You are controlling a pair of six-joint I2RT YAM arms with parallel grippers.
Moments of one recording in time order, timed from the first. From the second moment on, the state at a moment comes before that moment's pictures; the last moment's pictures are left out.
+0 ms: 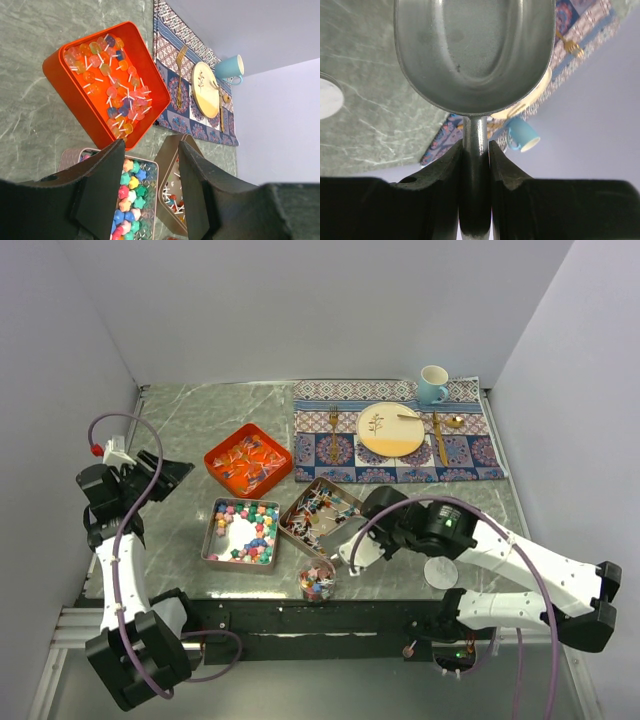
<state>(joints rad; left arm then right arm) 0.48 0.92 0.62 -0.08 0.79 -0.65 1.08 1.07 1.14 -1.17 0.32 -1.25</state>
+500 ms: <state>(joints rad) 0.48 0.91 0.60 -0.09 0.76 -0.68 0.82 1.46 1.32 -1.15 0.43 -1.34</state>
